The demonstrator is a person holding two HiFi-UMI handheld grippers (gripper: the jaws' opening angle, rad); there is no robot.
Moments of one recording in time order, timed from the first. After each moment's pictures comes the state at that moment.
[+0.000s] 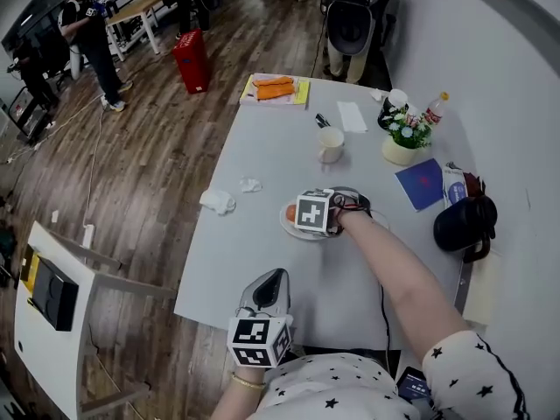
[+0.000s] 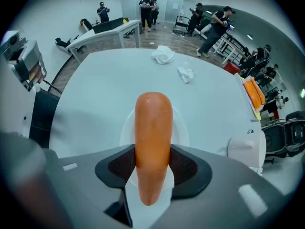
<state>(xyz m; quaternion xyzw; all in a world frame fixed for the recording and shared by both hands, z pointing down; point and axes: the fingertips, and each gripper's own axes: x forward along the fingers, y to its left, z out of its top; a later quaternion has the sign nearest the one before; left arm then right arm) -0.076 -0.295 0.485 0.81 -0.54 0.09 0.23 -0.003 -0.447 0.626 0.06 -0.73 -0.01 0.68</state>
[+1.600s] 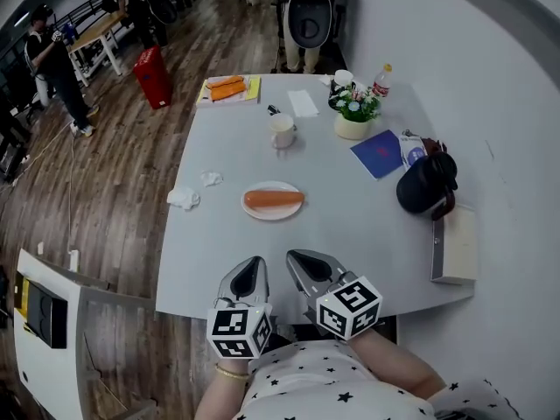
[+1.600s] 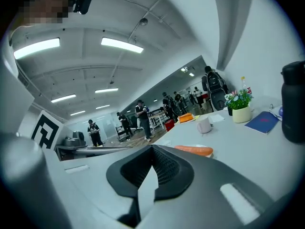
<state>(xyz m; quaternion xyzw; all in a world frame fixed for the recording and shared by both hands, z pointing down) -0.046 -0.260 0.468 0.84 -0.51 0.09 0.18 0.016 -0.256 0.460 0.44 -0.87 0.21 0.03</state>
